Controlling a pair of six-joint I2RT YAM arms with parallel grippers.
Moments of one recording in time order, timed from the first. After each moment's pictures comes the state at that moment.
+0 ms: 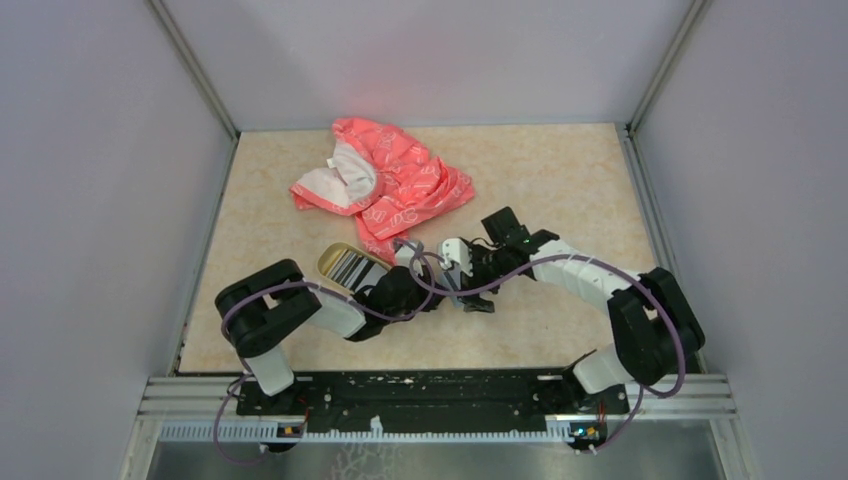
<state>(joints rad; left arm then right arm) -0.98 1.75 0.52 0.77 -0.20 -0.78 0.56 1.43 0.84 -0.49 -0.63 -0.86</state>
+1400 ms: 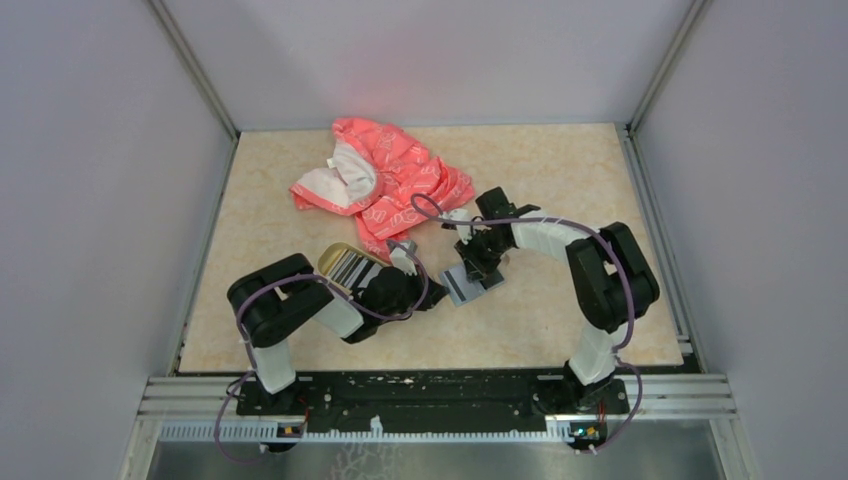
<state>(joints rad) -0.93 1.83 0.46 1.00 -0.09 -0.82 0.47 1.75 1.04 -0.51 -0.47 -0.41</state>
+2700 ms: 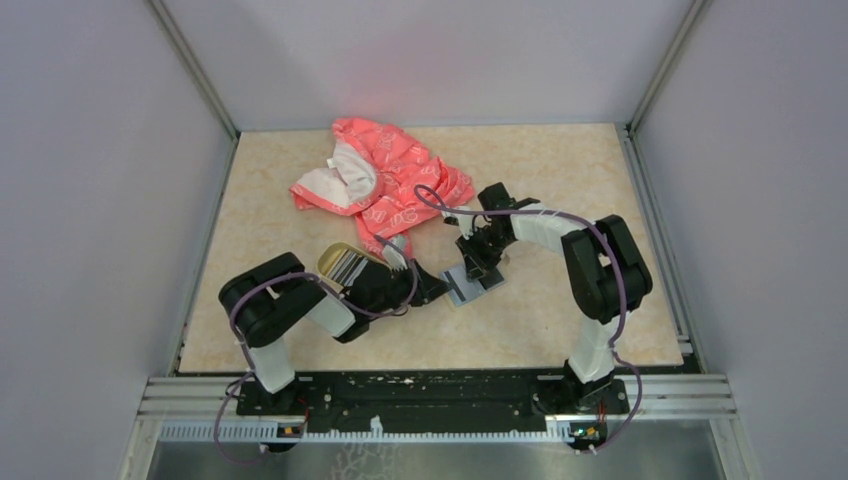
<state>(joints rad) -0.87 1.79 0.40 1.16 0.08 -0.96 0.44 1.82 1.11 -0.58 -0.53 -0.38</state>
